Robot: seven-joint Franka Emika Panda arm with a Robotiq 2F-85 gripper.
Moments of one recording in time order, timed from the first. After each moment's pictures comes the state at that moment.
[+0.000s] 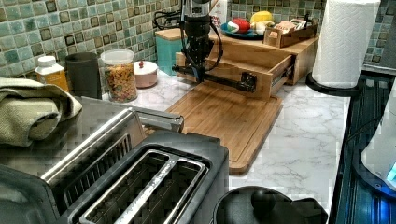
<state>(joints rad) -0.05 0.30 -0.11 -2.11 -0.06 0.82 -0.67</state>
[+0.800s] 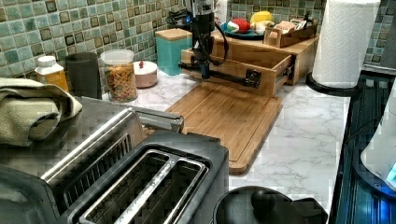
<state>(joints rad) -0.12 0.34 -0.12 -2.06 -0.04 0.78 -1.09</state>
